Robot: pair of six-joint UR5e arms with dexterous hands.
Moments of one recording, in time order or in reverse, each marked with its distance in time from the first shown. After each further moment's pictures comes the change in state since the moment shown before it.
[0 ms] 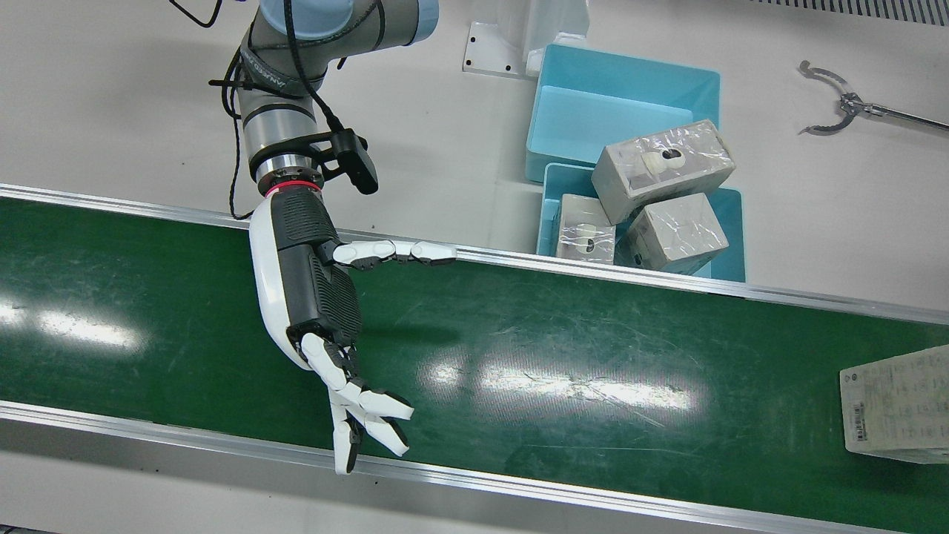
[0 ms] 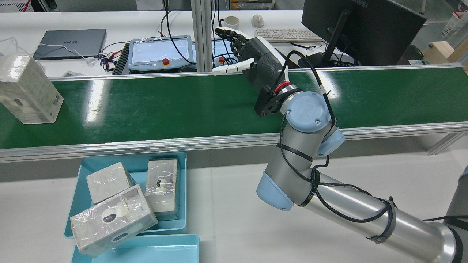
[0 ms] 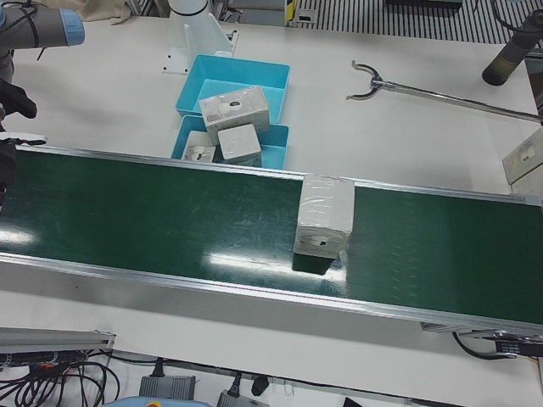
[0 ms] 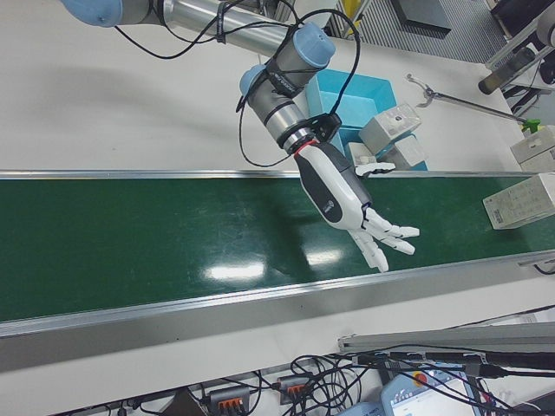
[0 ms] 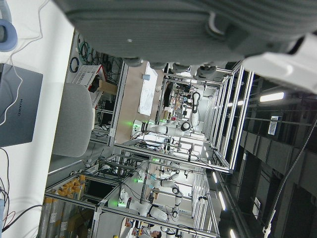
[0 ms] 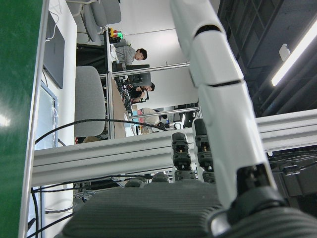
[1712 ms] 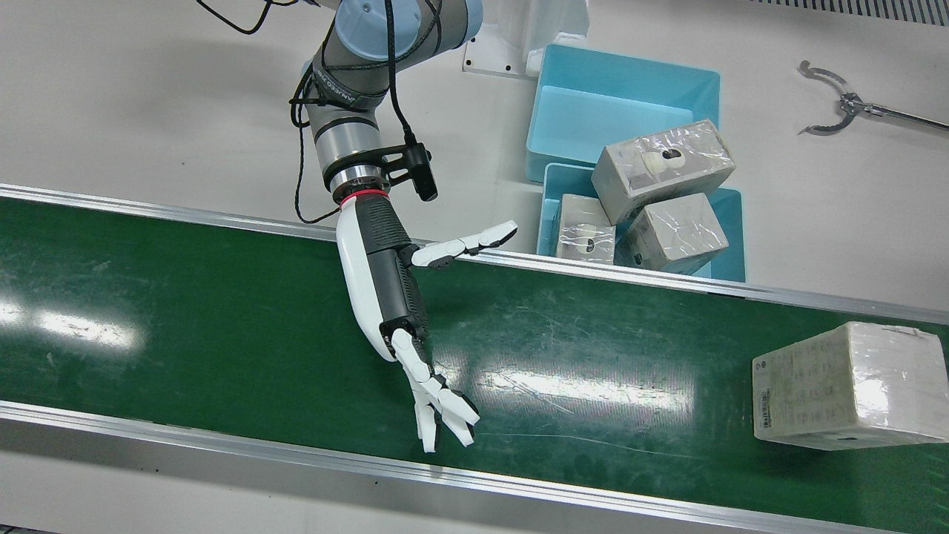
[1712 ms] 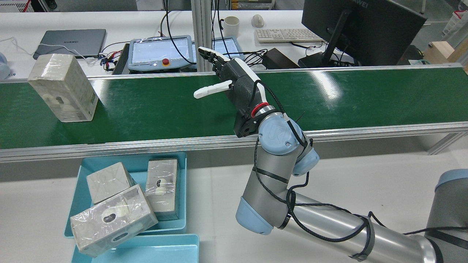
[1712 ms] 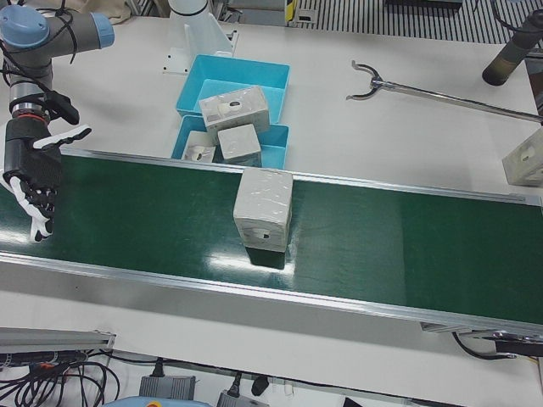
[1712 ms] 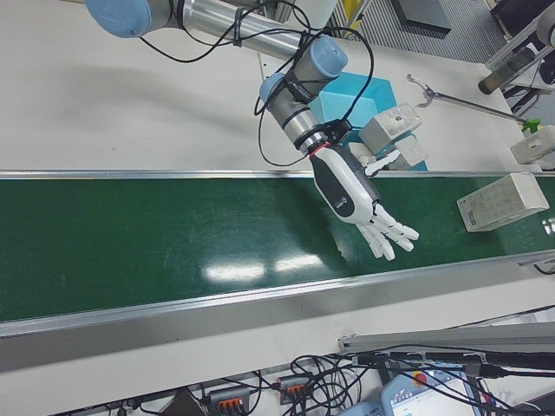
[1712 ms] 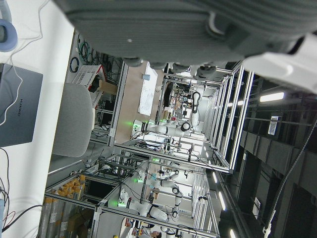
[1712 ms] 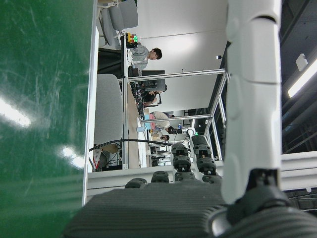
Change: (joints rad) left arm 0.000 0.000 0.000 0.000 0.000 0.000; right arm -0.101 0.047 -0.072 0.019 0.066 -0.085
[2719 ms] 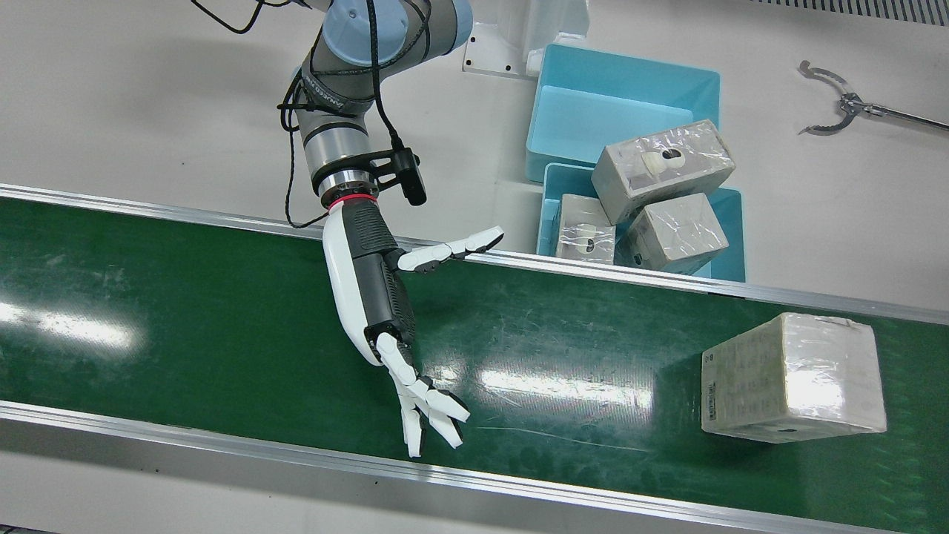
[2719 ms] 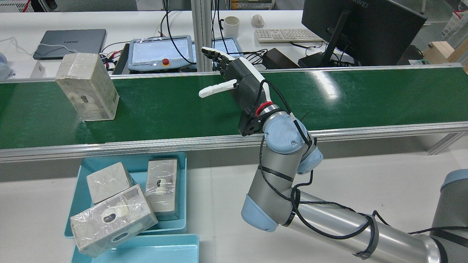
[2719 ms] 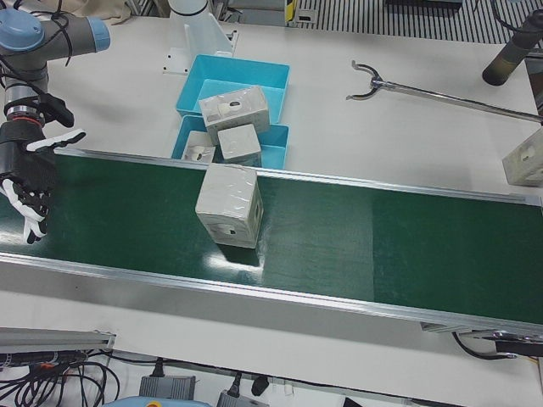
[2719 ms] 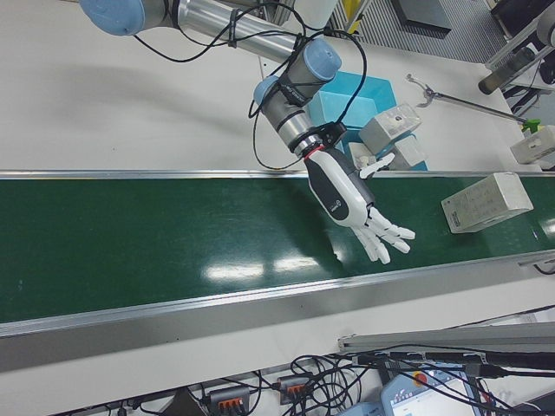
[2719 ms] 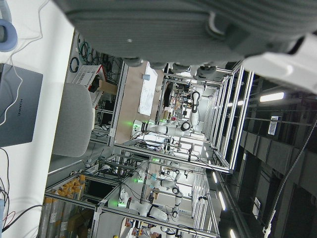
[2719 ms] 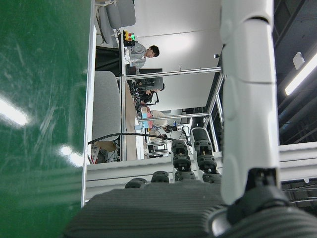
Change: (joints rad) left arm 0.000 0.000 0.000 0.000 0.000 0.000; right arm 0.012 -0.021 -0.001 0.028 -0.003 0.004
